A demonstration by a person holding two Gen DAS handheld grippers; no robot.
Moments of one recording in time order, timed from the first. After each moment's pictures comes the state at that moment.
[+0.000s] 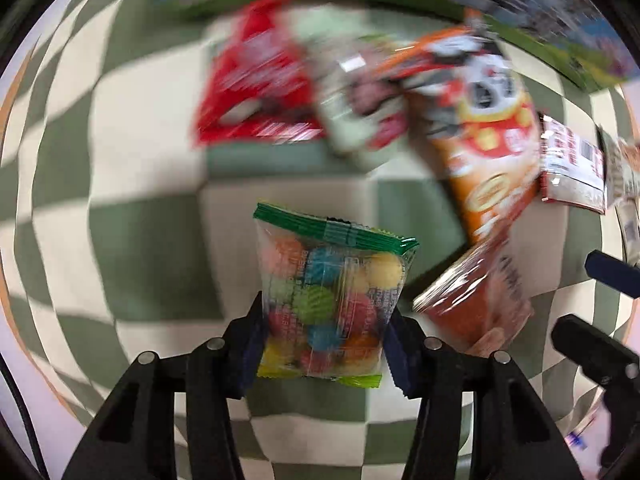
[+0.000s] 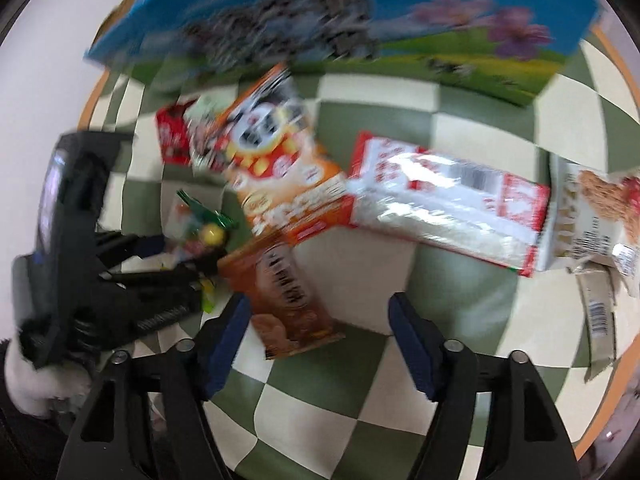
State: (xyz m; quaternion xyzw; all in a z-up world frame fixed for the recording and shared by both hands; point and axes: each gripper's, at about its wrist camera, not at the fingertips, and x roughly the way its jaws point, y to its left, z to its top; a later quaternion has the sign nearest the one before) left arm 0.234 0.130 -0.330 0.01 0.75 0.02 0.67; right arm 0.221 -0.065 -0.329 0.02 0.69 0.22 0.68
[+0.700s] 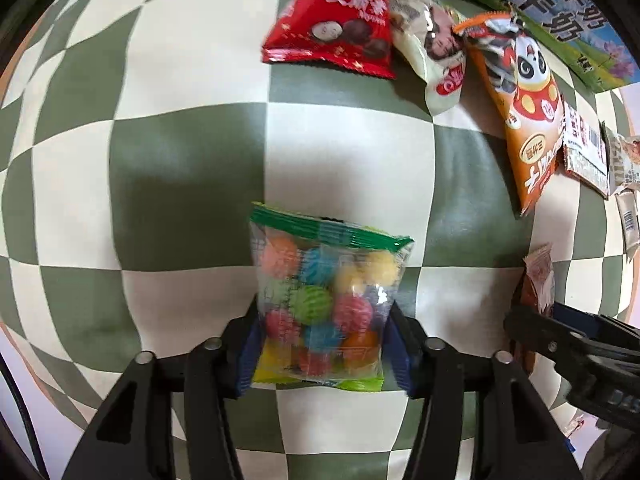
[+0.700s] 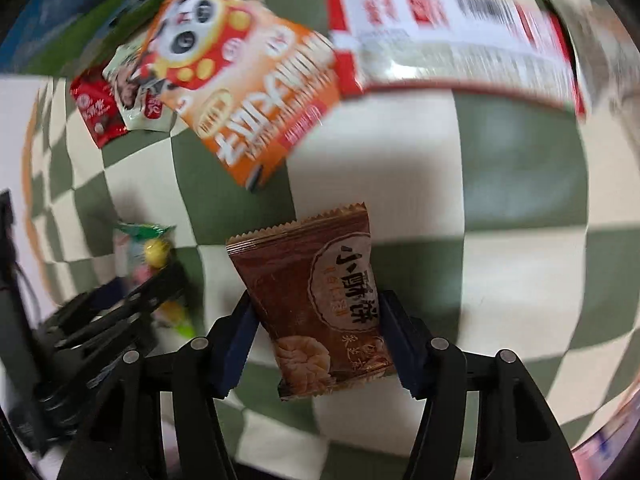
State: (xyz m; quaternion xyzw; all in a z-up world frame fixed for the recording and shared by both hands) left arm 0.196 0.153 -0.344 -0.01 0.74 0.01 0.67; right arm 0.184 -0.050 -0.389 0.16 0.77 0.09 0.61
